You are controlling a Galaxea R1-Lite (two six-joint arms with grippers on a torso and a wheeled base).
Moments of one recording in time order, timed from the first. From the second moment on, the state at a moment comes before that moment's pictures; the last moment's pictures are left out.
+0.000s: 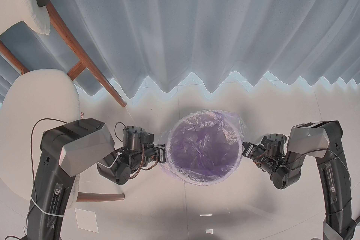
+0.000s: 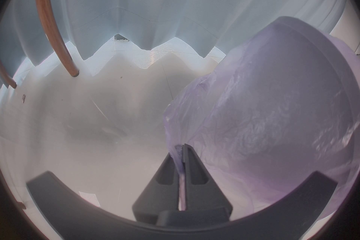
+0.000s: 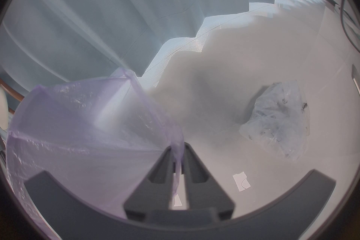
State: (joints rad) left arm -0.39 2.58 -1.16 -0.99 -0.12 -0.11; right arm 0.08 2.64 -0.91 -1.37 0.03 0.55
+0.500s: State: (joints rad) left arm -0.39 2.50 -1.02 -1.07 -0.11 -0.19; right arm 0.07 2.59 -0.76 -1.47 0.03 0.56
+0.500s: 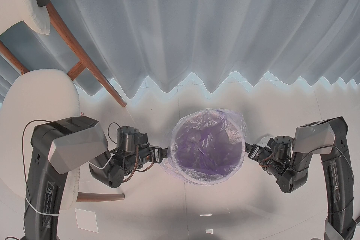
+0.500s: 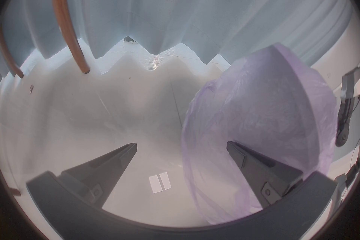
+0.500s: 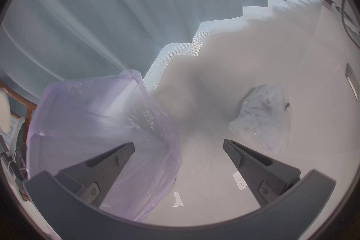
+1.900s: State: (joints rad) left arm -0.57 1.96 -0.43 -1.44 -0.10 -0.39; right arm -0.20 2.41 -0.92 -0.91 0.07 0.53
